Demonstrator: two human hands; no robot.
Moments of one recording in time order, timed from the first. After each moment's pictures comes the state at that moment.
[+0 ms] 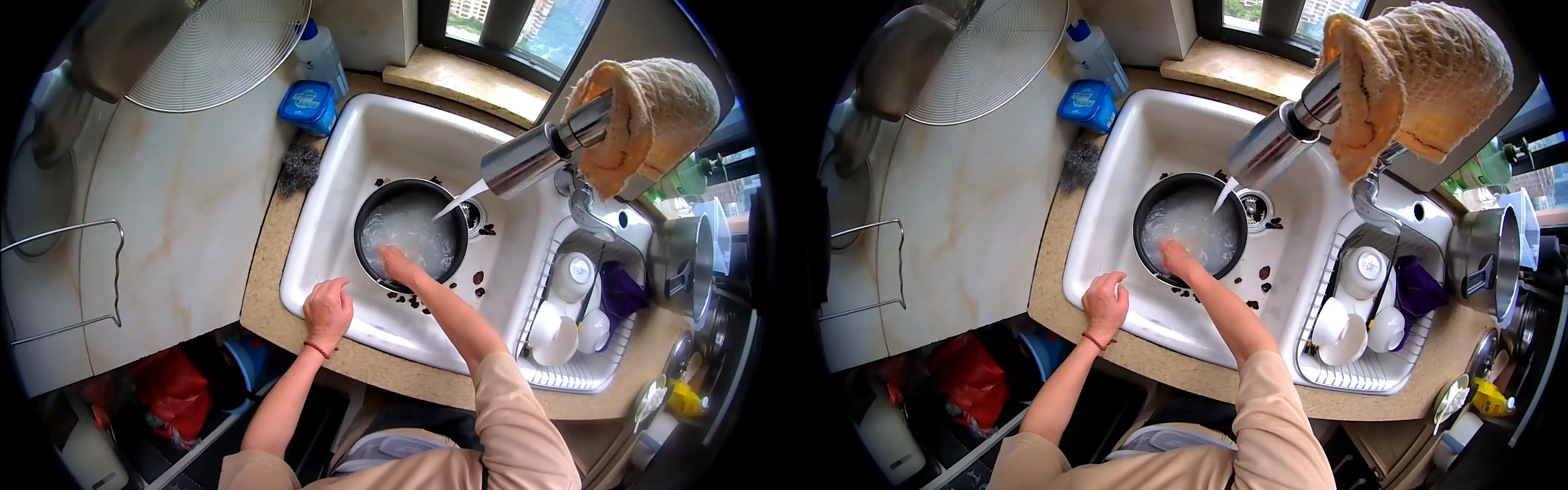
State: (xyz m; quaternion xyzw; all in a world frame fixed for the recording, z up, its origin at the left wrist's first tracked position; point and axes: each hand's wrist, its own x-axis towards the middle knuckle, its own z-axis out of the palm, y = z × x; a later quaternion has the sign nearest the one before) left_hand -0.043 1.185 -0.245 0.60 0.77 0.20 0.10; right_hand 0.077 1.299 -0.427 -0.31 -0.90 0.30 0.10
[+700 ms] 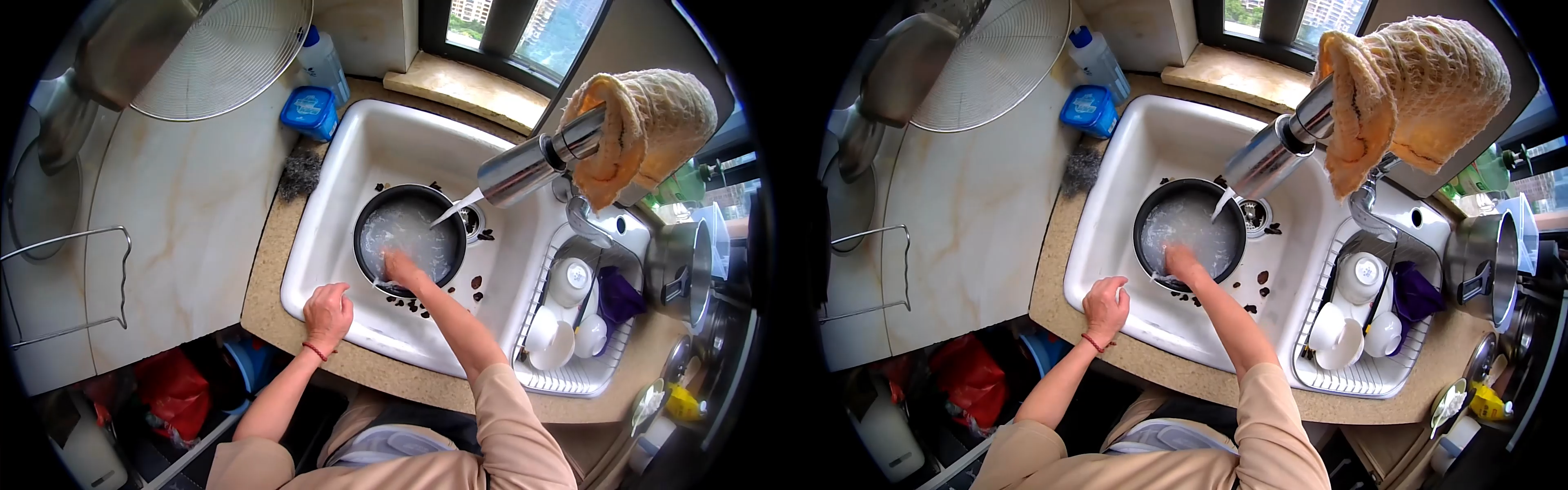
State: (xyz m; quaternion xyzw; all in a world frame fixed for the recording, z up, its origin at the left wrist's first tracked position) left_hand -0.043 1.182 -0.241 0.61 0.76 0.19 0.12; right_hand 0.090 1.309 -0.427 -0.35 -0.87 0.35 -0.07
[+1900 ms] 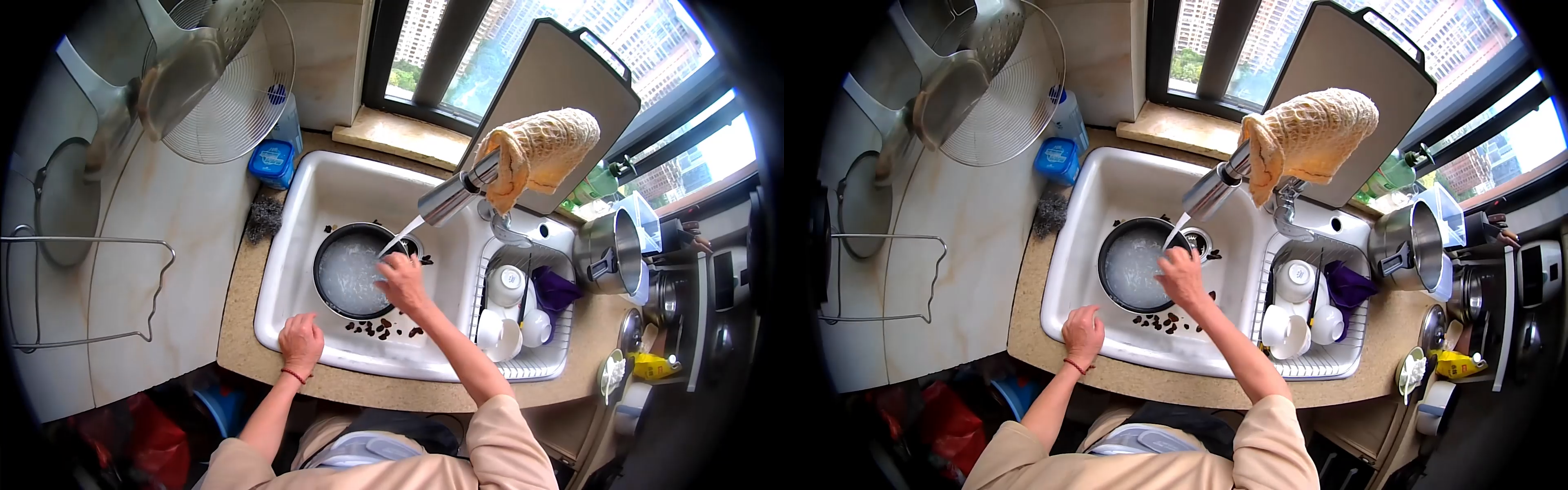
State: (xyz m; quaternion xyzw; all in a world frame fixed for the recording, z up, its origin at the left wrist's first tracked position) left_hand -0.047 1.180 -0.243 0.63 0.74 0.20 0.11; right_hand 0.171 1.320 -0.252 -0.45 -0.85 0.11 0.23
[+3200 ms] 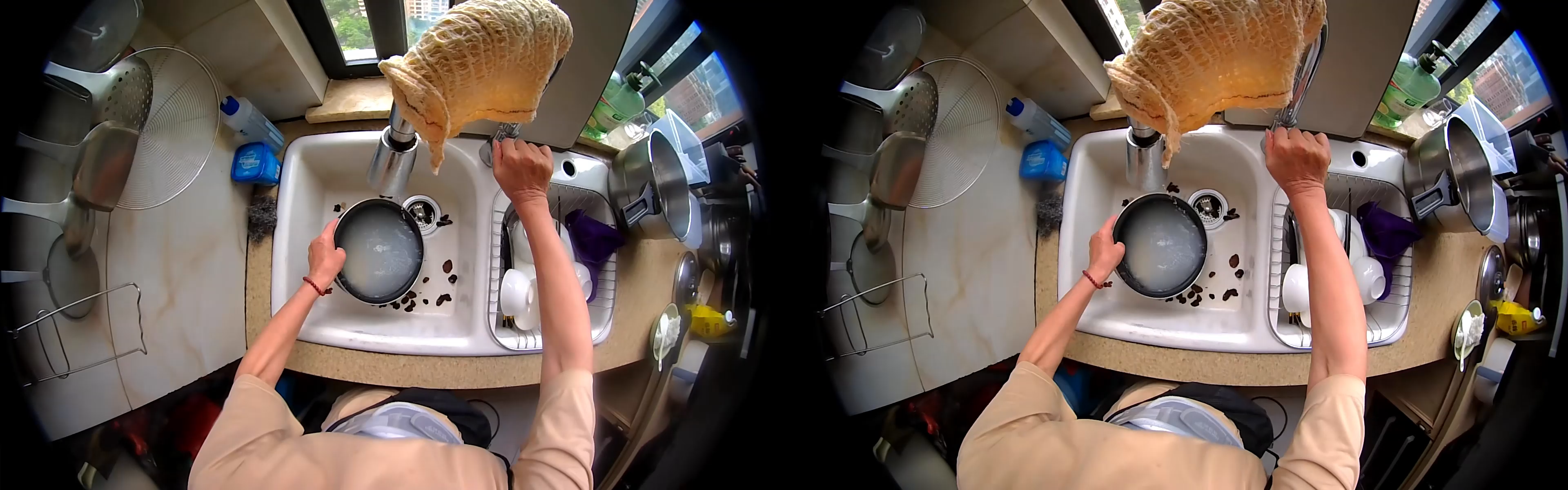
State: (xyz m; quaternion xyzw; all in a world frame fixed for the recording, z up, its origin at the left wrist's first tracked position) left_hand -0.020 1.326 -0.254 0.64 0.70 0.21 0.23; right_hand 0.342 1.431 -0.149 -0.59 -0.72 -0.29 0.23
